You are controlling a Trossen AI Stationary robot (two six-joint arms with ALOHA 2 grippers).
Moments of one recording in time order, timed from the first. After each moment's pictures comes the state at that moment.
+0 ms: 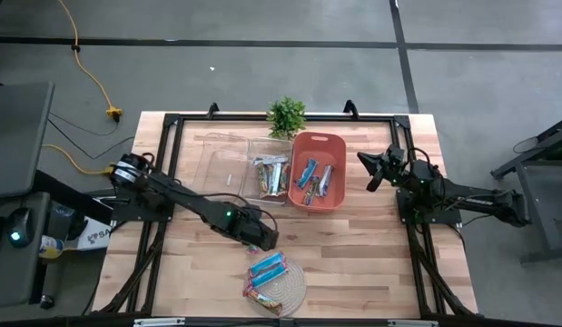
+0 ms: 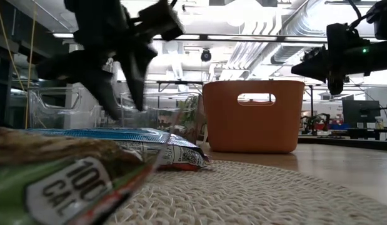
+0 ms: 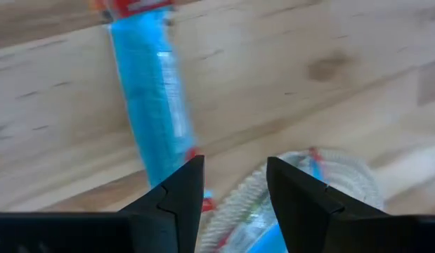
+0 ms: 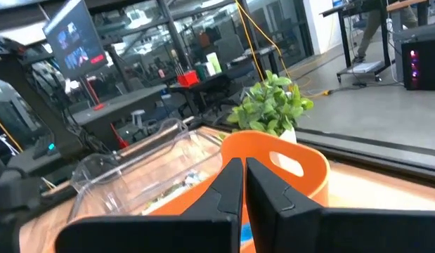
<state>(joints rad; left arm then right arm) -0.37 1.75 1.20 -0.63 -0.13 -1.66 -0.27 0.21 0.01 0.22 0.28 0.36</state>
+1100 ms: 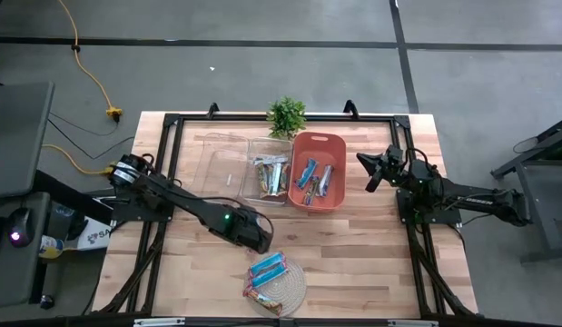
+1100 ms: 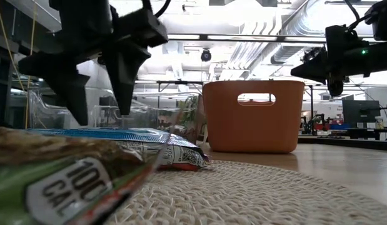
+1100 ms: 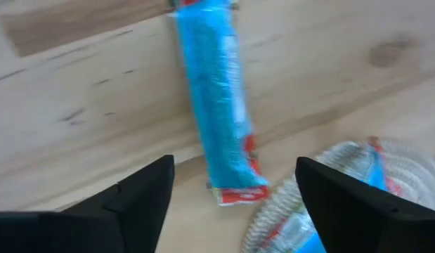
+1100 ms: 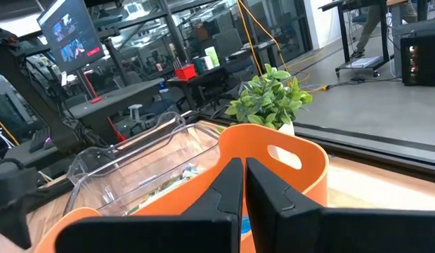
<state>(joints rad) -0.40 1.75 1.20 -0.75 -0.12 -1.65 -0.27 0.23 0.01 0.22 0.28 0.36</state>
